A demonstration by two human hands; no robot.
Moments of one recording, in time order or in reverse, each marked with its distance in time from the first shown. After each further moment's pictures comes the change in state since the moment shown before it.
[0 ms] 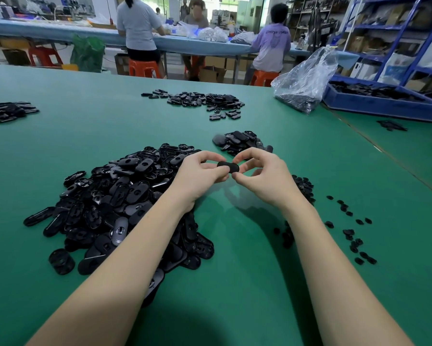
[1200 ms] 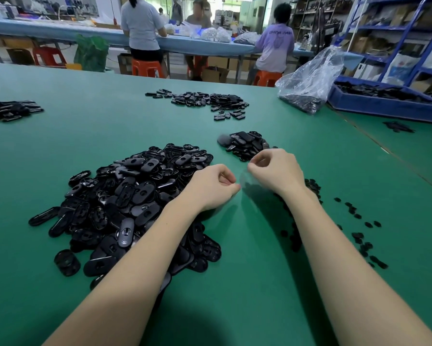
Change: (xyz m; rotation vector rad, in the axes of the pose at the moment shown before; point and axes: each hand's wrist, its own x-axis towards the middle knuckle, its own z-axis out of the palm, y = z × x) left_hand 0.001 -0.011 0.003 0.645 -0.087 0.069; right_hand 0.035 0.016 0.002 -0.397 0.124 0.225
